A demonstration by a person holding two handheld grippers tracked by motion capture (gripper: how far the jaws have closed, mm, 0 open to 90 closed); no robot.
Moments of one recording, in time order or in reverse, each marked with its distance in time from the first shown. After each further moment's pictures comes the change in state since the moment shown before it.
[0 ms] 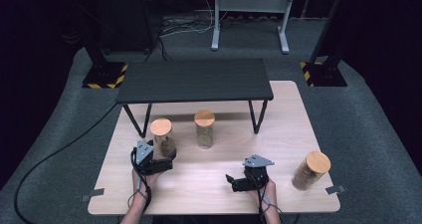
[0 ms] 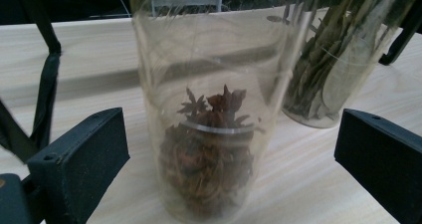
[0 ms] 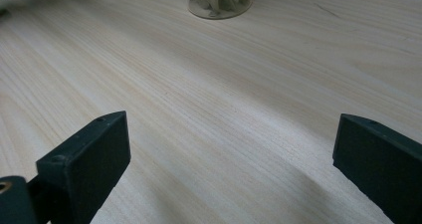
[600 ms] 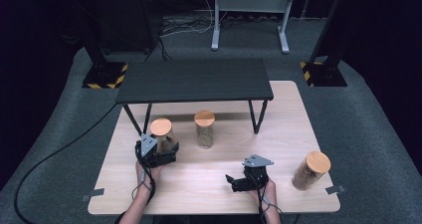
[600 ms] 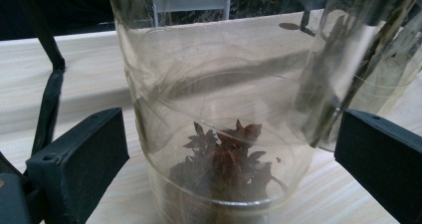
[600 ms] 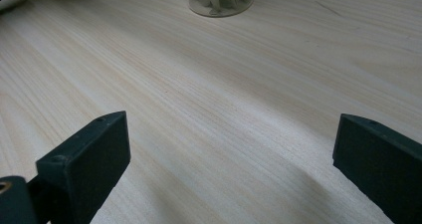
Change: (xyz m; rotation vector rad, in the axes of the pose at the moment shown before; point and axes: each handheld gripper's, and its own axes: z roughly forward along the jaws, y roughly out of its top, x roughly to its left) left arm 0.002 0.008 0.019 -0.012 0.032 0.015; right arm 0.000 0.000 0.000 0.007 0.002 -0.005
